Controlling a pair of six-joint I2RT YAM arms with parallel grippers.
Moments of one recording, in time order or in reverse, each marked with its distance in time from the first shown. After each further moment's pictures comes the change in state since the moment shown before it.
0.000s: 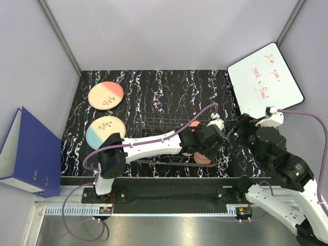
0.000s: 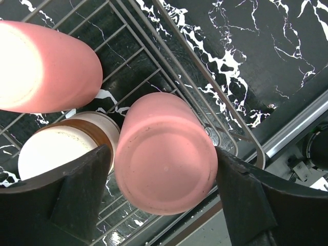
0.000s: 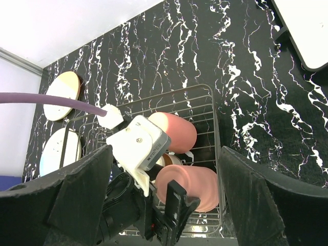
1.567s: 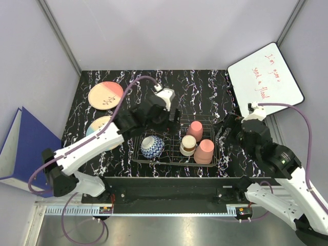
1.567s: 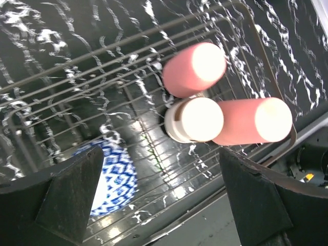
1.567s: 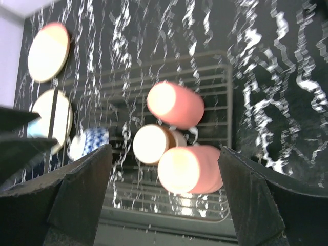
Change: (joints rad) left arm 0.347 -0.599 -0.331 -0.031 0.126 0.030; right arm 0.000 0.109 -0.026 0.002 -0.140 -0.003
